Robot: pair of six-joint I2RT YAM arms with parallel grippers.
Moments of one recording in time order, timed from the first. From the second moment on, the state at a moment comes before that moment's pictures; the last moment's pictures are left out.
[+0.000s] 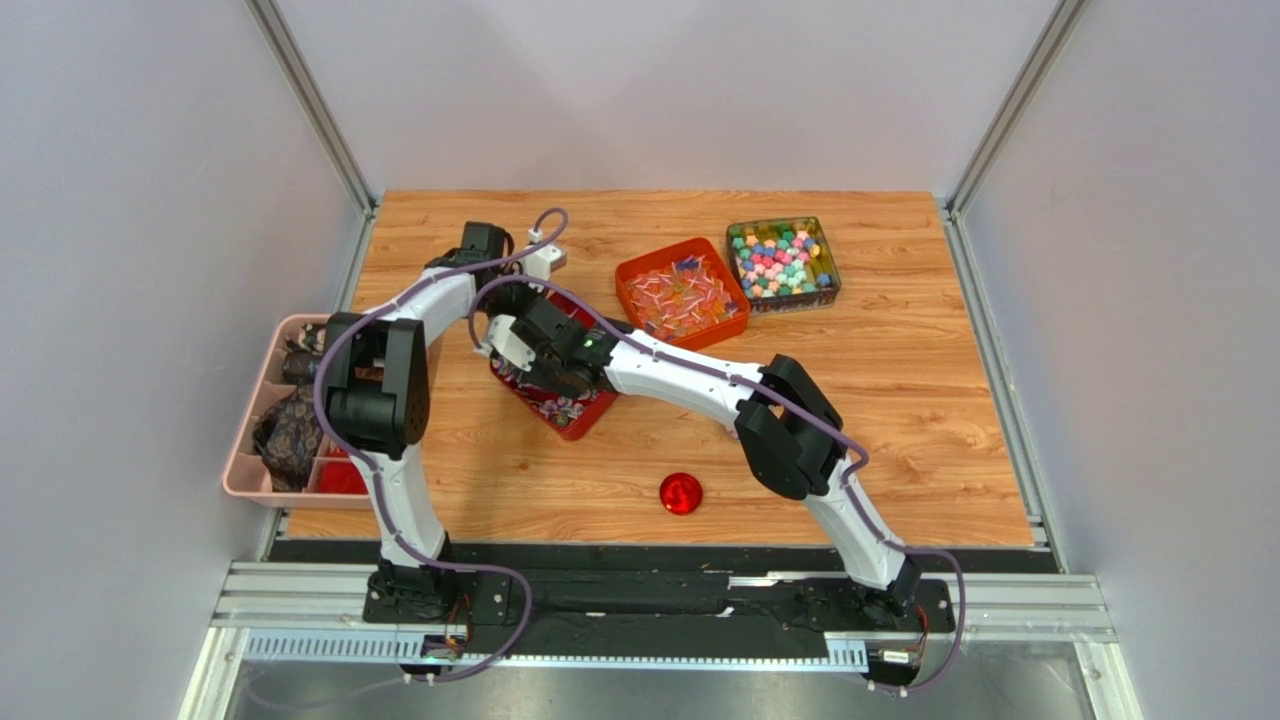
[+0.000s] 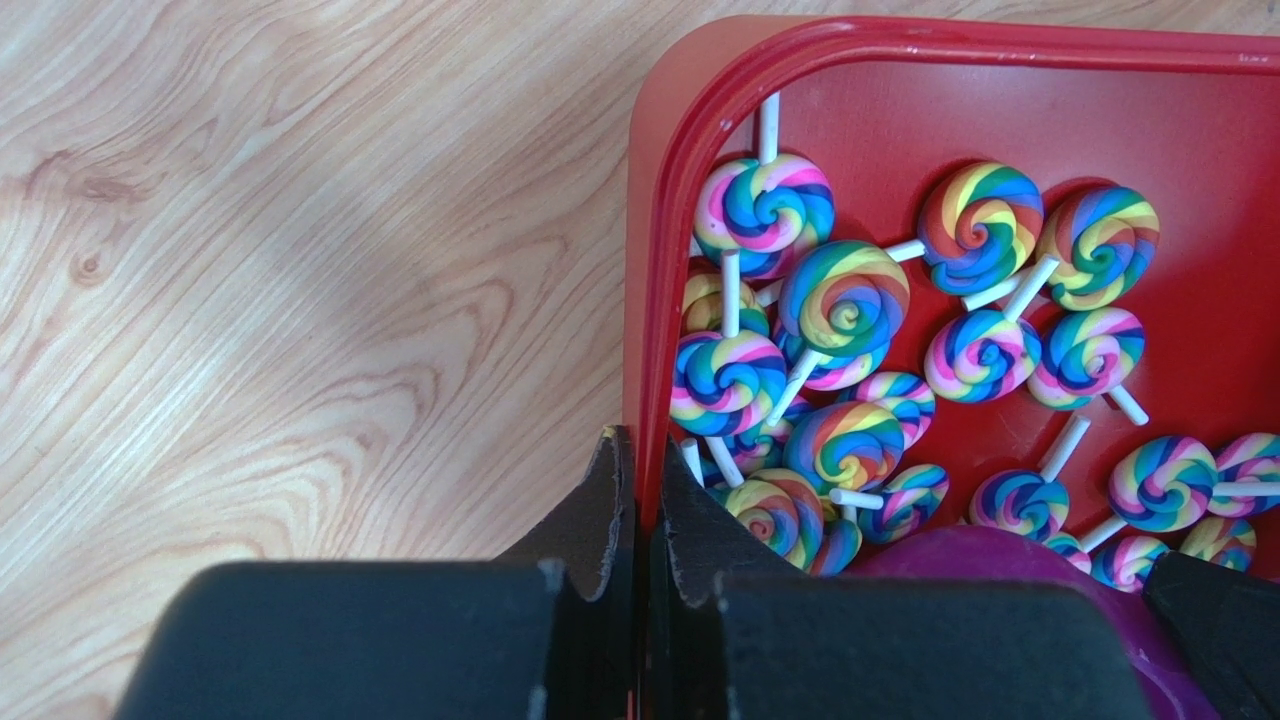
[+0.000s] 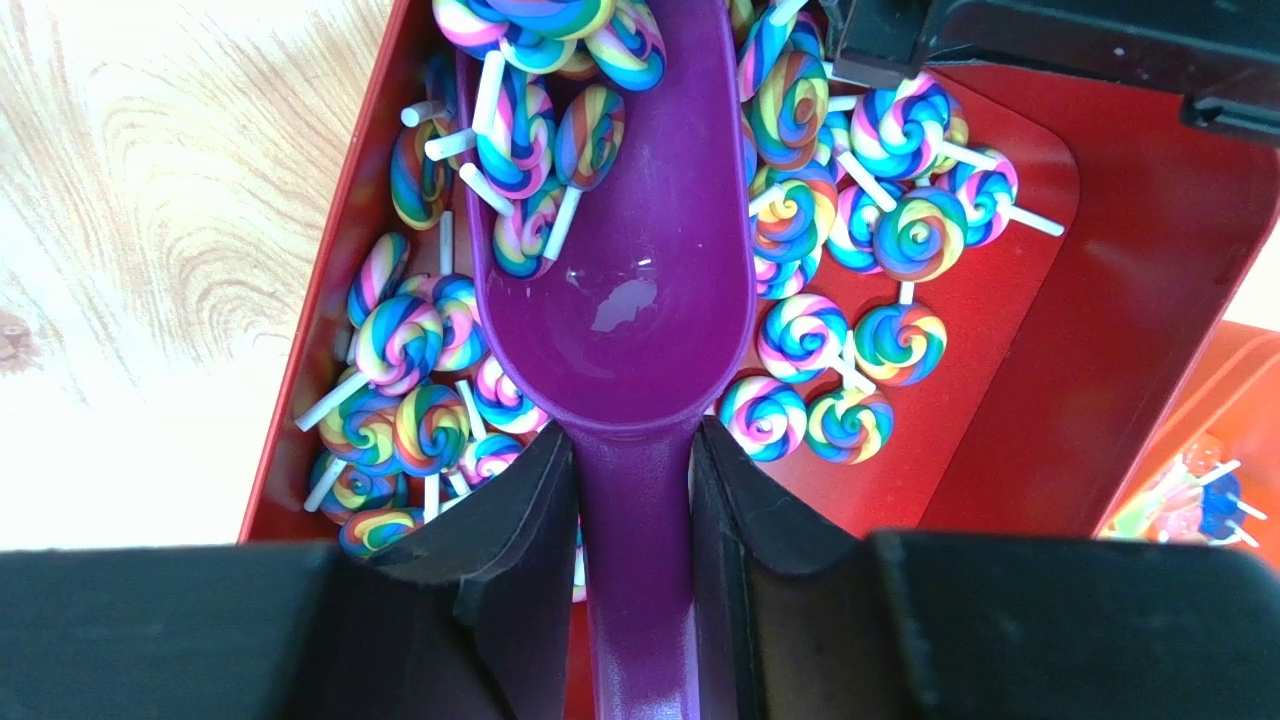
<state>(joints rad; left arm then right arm) -0.14 1.93 1.35 -0.51 0.39 0.45 1.00 2.26 1.93 -0.59 0.15 -0.36</state>
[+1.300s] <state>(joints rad) -0.13 2.06 1.61 -0.79 0.33 0.43 0.98 2.15 1.77 -0.42 0.12 -0.38</state>
